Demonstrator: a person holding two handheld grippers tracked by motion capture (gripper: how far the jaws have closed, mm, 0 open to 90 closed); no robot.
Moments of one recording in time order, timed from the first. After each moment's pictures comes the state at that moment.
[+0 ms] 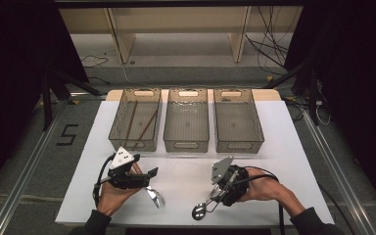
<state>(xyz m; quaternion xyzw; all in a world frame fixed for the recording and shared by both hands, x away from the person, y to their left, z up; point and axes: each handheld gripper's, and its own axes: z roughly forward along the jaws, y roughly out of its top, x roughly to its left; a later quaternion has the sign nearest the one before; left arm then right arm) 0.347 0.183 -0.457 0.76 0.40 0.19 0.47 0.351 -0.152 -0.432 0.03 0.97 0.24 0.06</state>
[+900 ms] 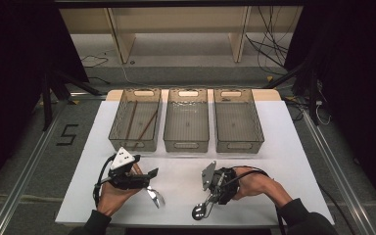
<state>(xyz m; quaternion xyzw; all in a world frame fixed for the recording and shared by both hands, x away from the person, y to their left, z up) 0.347 0.182 -0.458 0.77 0.40 0.19 0.47 0.362 -0.129 -0.456 -0.04 0.99 0.15 0.03</state>
